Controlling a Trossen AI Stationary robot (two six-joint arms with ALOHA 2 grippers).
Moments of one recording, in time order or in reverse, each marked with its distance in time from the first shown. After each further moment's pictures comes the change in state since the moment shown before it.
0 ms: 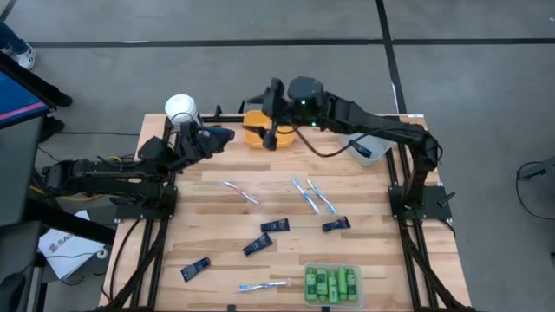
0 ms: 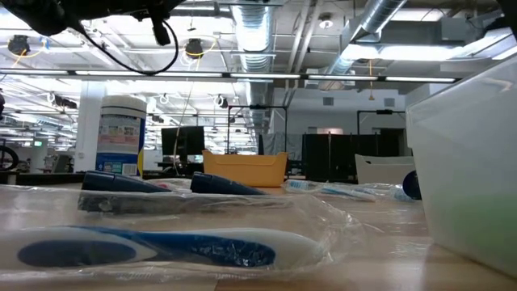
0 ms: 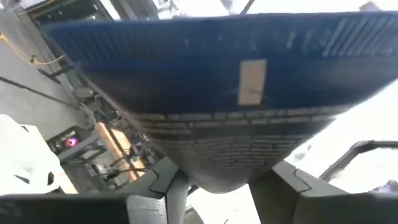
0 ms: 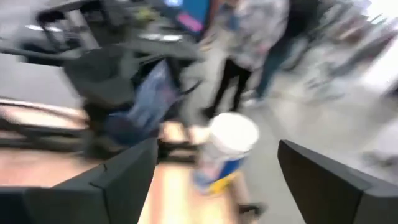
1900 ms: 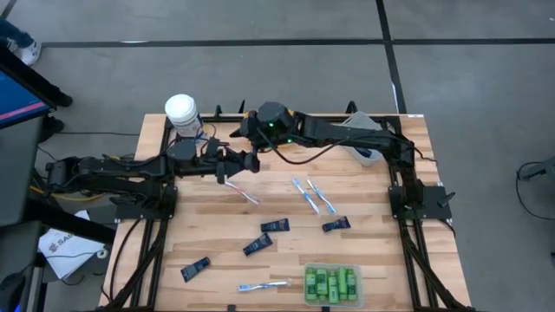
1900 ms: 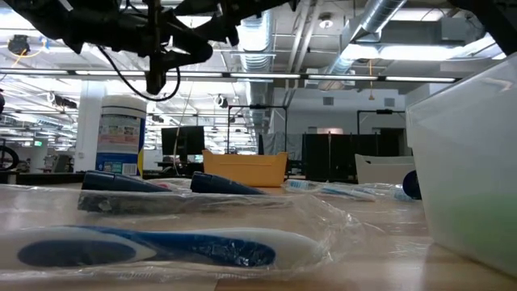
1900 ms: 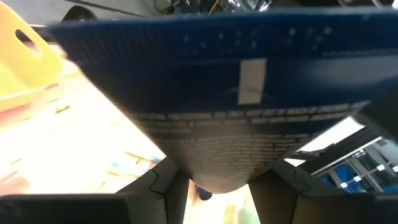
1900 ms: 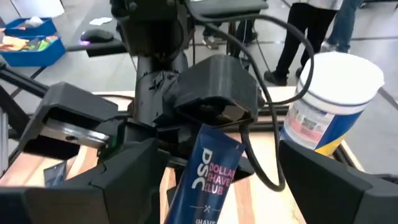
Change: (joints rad) left arm 0.000 0.078 0.003 -0.488 0.159 0.275; right arm 0.057 0.206 -0.001 0.061 -0.156 0.245
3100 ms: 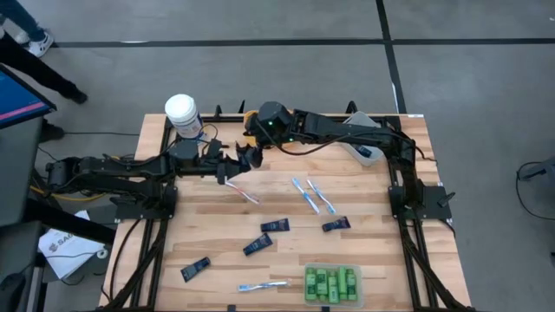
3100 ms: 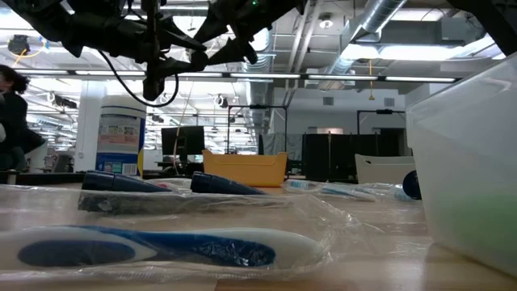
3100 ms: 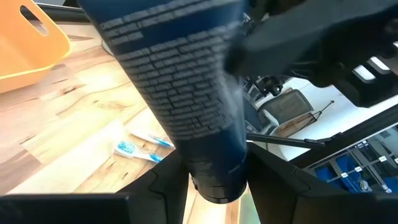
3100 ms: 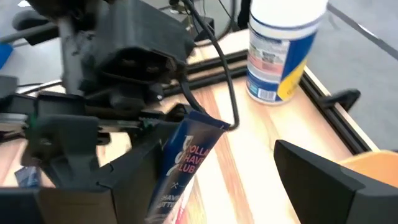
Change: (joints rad) left arm 0.001 0.003 -0.005 -0.031 0.049 0.001; right arm -0.045 -0.003 -0.018 -0.181 0.148 0.149
